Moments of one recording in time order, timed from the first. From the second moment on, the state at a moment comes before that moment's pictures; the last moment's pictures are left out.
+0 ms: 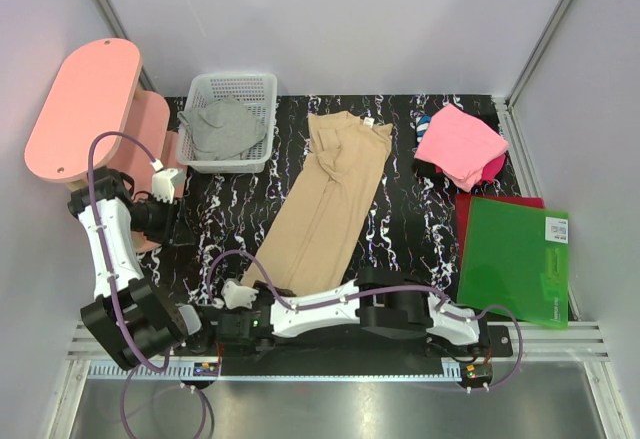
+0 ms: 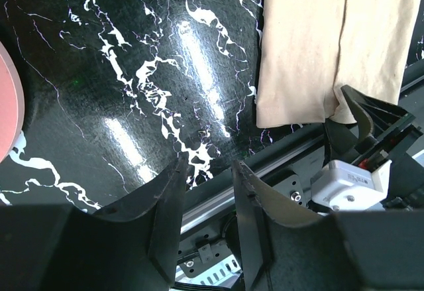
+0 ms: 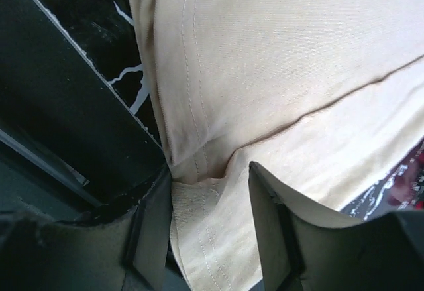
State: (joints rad) left arm 0.53 1.23 1.10 -1.33 0.63 0.78; right arm 1.57 2.28 1.70 -0.81 0.71 0.34
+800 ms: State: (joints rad) left arm 0.53 1.23 1.10 -1.35 0.63 0.82; right arm 1.63 2.40 1.82 -0.92 0.88 0.33
